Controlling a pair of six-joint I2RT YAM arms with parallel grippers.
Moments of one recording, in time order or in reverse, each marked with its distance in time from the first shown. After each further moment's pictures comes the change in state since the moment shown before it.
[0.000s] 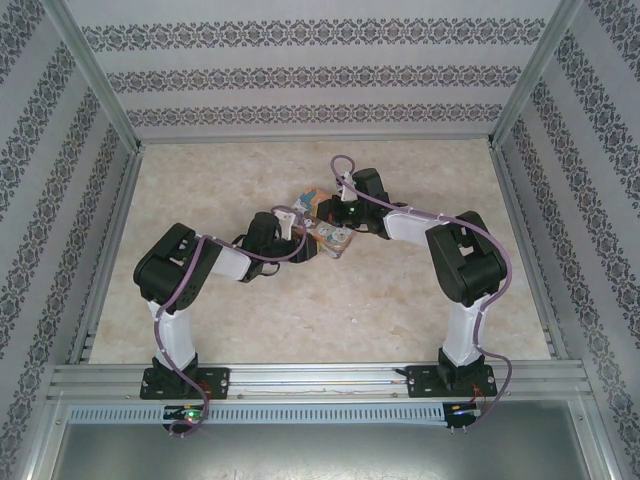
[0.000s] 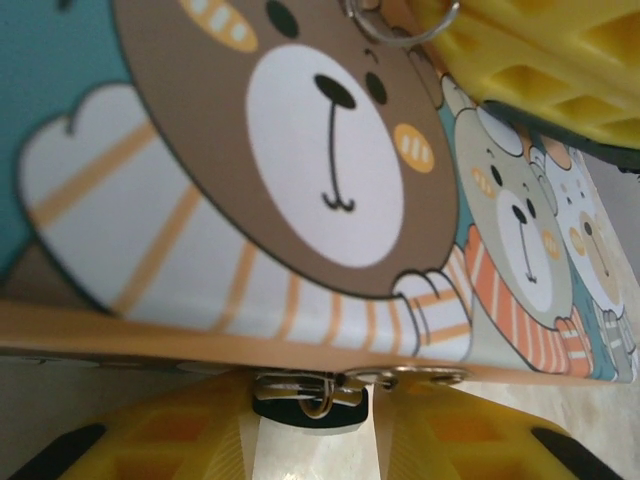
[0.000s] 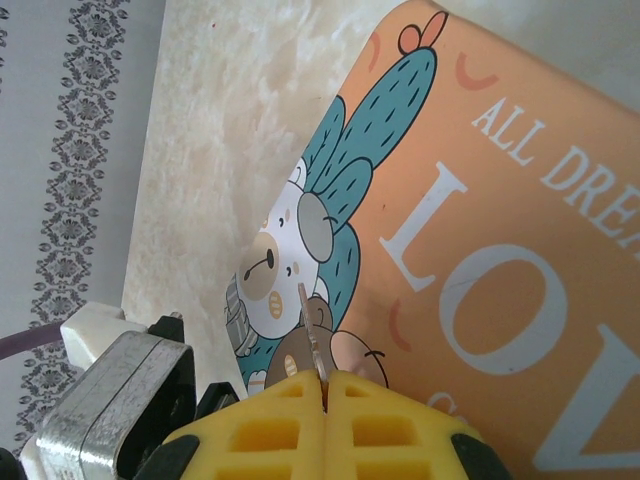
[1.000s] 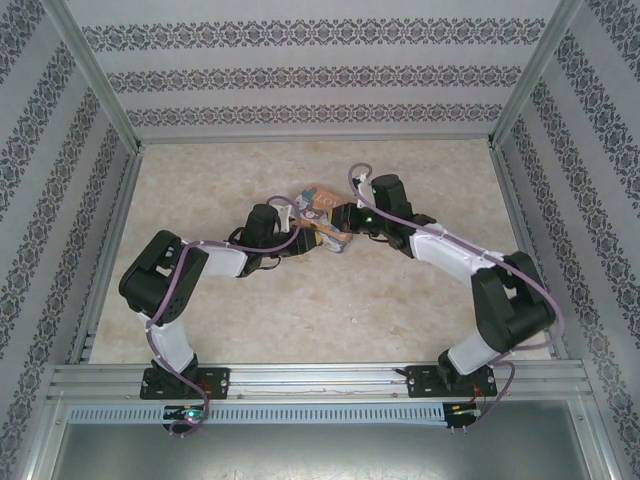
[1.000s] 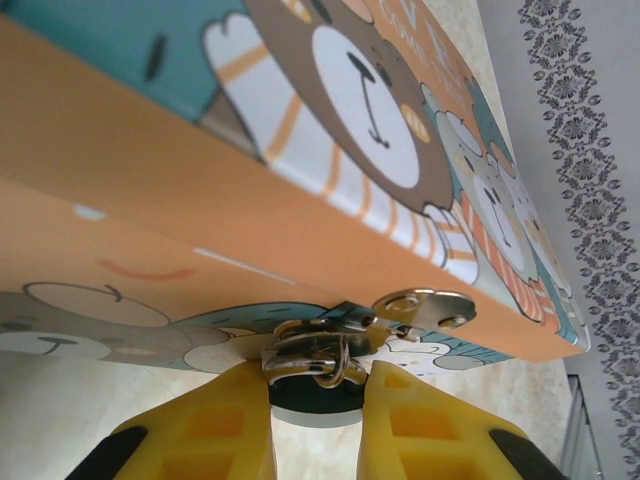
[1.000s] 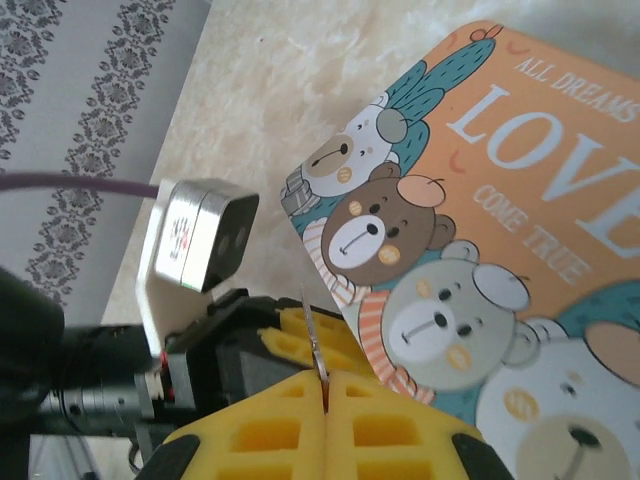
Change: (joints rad) left arm -0.005 -0.121 0.034 -0.152 0.008 -0.192; right arm 0.013 -0.410 -0.232 -0.106 0.103 -0.146
